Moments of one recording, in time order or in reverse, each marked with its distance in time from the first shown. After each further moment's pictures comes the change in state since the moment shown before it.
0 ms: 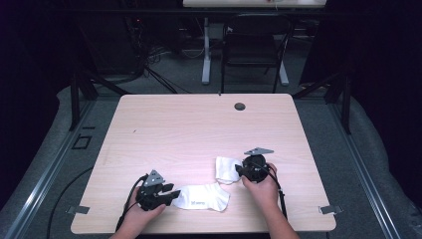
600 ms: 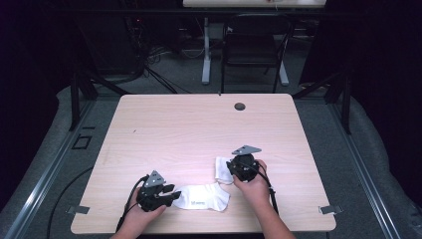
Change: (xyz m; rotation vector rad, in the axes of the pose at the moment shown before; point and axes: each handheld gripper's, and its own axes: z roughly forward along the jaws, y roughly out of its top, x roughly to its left) left arm -0.002 0.000 0.000 0.000 -0.008 0.011; right arm 0.030 0.018 -0.003 -0.039 0.007 -0.118
